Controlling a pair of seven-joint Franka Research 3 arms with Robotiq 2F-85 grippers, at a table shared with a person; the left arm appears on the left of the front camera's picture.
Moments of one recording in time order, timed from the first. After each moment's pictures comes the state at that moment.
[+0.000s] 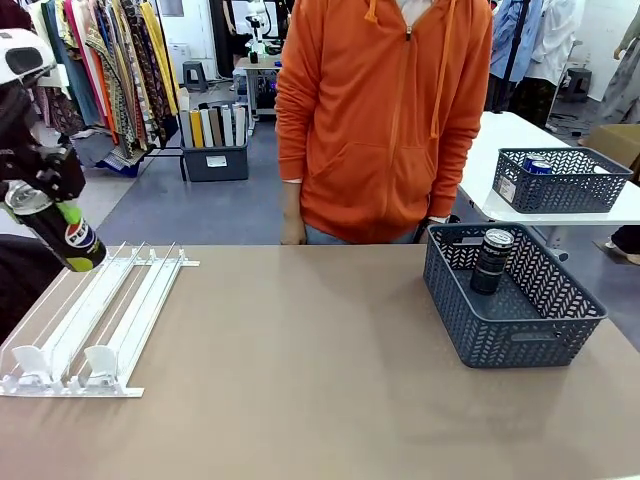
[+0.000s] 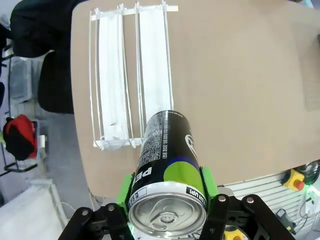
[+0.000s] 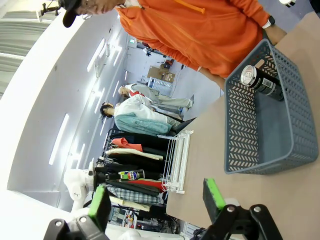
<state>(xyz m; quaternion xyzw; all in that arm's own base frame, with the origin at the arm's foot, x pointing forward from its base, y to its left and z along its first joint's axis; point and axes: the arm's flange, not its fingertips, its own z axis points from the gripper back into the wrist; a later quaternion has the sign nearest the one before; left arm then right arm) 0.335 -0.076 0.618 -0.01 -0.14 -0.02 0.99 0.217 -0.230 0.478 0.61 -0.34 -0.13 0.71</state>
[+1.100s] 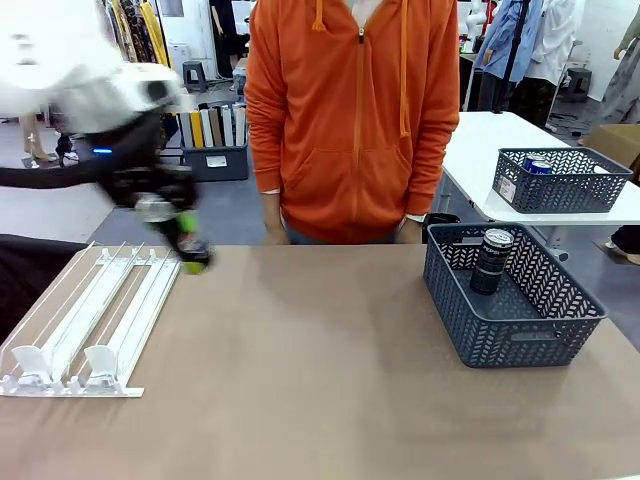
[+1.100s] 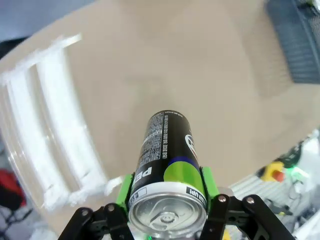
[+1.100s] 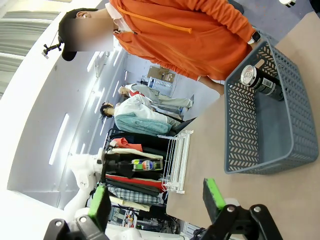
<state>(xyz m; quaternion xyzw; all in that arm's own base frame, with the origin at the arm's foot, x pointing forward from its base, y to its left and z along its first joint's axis) 0.414 -0.232 0.567 -0.08 -0.11 -0.16 0.98 0.217 -0.230 0.479 0.61 -0.34 -0.13 0.71</state>
